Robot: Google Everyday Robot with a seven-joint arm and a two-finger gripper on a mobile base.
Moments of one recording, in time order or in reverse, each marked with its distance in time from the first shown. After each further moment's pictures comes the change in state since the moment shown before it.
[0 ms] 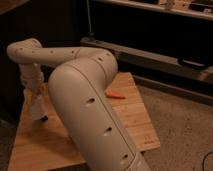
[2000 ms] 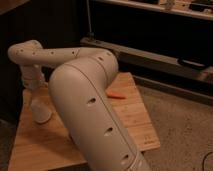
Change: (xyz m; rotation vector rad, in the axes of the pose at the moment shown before) arm 0.004 -0.001 0.006 0.006 0.006 0.014
